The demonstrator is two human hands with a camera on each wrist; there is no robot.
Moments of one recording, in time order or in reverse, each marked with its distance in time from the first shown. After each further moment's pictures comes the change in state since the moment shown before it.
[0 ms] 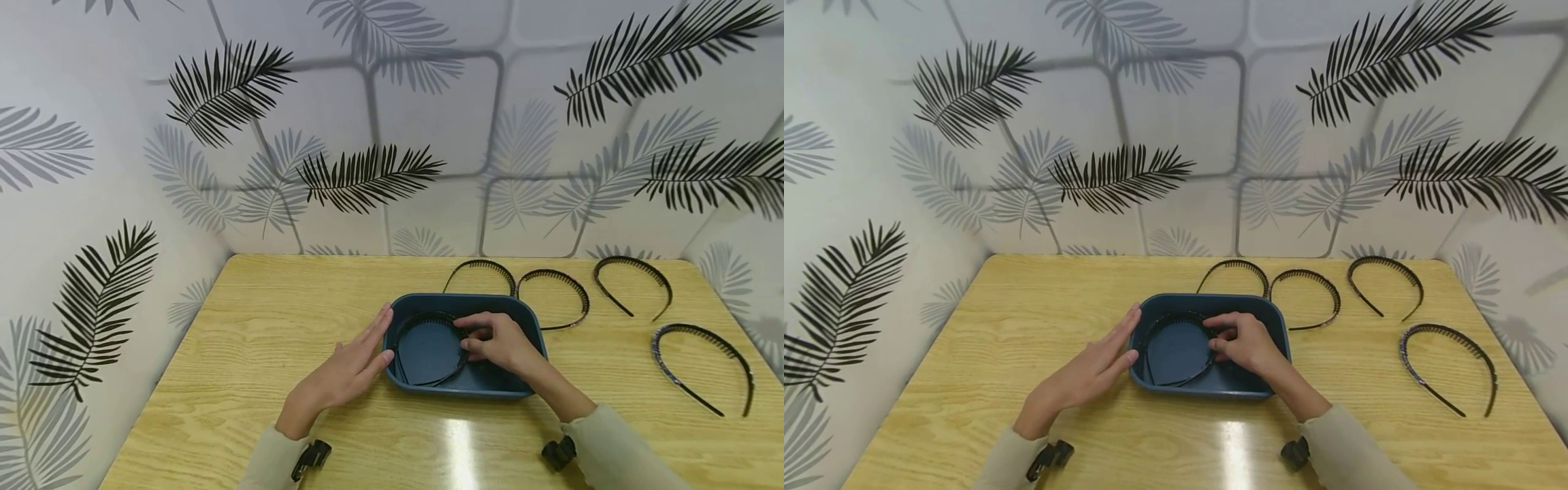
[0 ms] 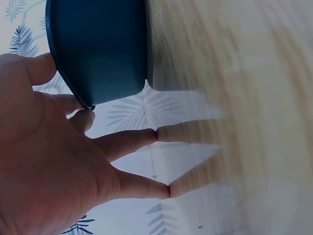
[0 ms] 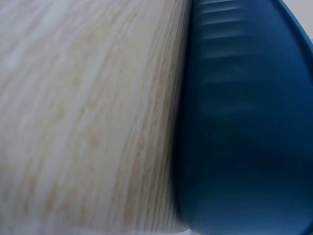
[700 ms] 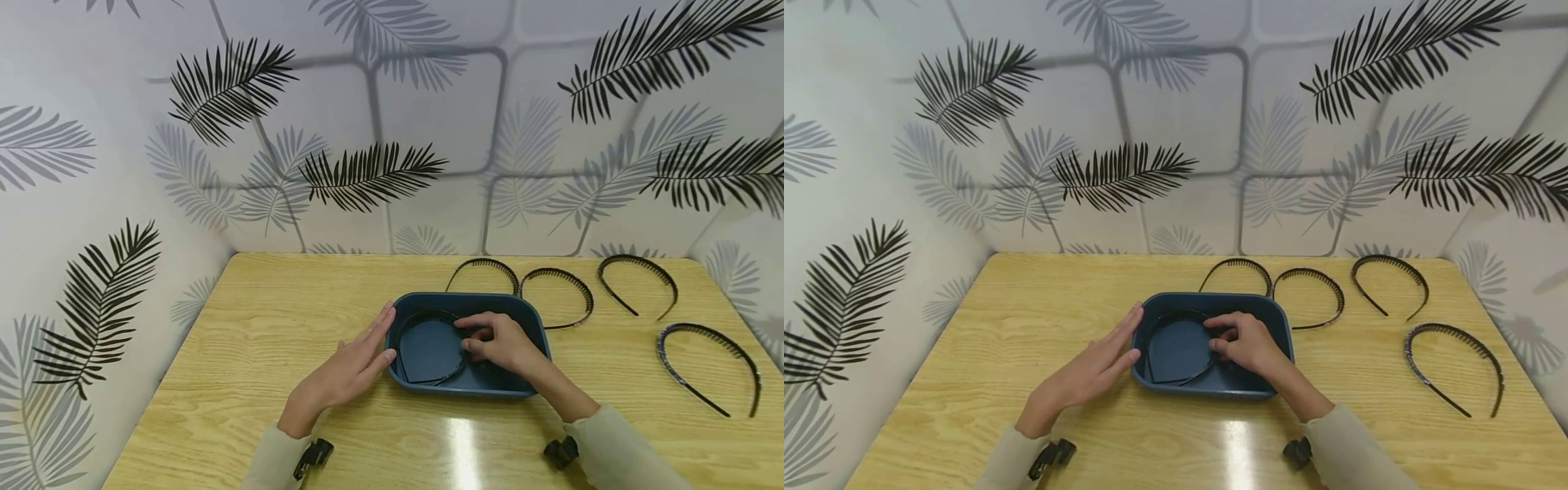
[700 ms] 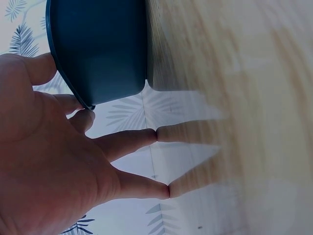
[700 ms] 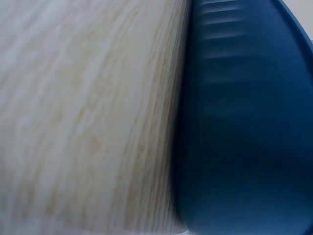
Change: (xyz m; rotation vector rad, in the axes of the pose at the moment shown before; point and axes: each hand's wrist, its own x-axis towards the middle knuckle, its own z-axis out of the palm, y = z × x) left_hand 0.001 -0.002 0.000 -0.001 -0.013 -0.013; right_hand 0.000 0.000 0.000 -0.068 -0.030 -0.007
